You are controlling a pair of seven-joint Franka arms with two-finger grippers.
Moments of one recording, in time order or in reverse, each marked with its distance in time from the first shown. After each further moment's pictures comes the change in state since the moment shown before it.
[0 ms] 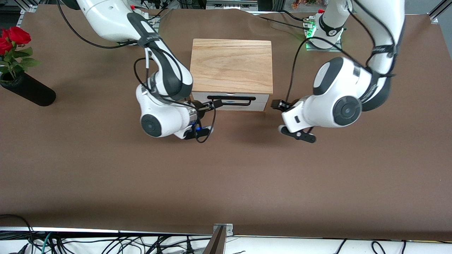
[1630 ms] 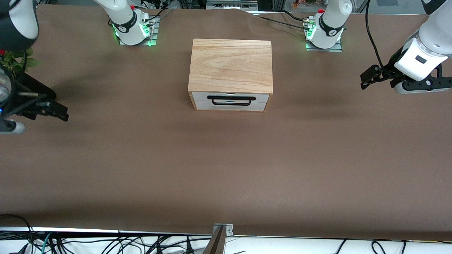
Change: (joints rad) left arm 0.211 -0.526 0.062 -0.327 0.185 0.025 -0.122; right arm -0.318 -0.477 -0.172 -0.063 -0.599 -0.121 -0.098
